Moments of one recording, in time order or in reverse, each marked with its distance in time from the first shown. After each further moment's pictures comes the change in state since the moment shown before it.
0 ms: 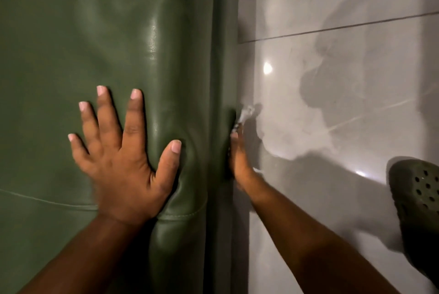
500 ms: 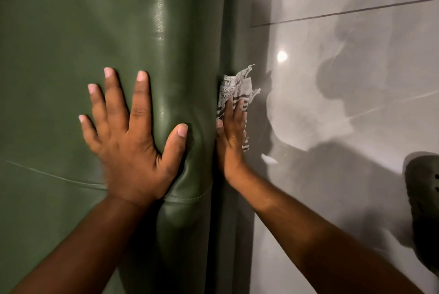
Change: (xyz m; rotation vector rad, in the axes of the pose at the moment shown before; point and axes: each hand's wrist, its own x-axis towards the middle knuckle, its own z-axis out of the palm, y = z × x) left_hand 0.000 -0.001 0.001 0.026 -0.001 -0.012; right_hand -0.040 -0.023 0.035 -0.493 -0.058 -0.441
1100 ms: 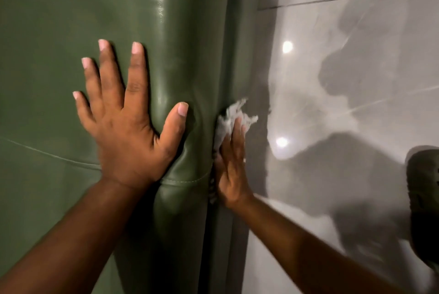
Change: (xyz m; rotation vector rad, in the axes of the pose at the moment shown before) left_hand 0.000 0.006 -0.004 0.001 0.013 -0.007; right_hand -0.076 0.045 -0.013 -0.091 -0.066 -0.245
